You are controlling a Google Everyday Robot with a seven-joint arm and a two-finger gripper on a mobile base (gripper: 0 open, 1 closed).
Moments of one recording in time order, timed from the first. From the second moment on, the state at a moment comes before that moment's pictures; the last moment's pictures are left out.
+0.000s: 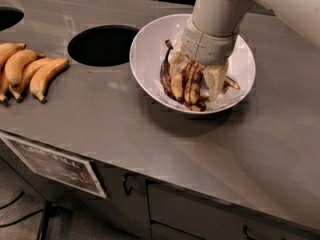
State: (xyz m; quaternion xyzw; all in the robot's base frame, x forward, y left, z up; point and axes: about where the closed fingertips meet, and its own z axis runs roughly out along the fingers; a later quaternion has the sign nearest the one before) arm 0.526 -0.078 0.908 -0.95 0.31 -0.07 0.08
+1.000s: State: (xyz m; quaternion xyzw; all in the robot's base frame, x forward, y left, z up) arm 0.529 -0.084 0.913 -0.95 0.30 -0.08 0.04
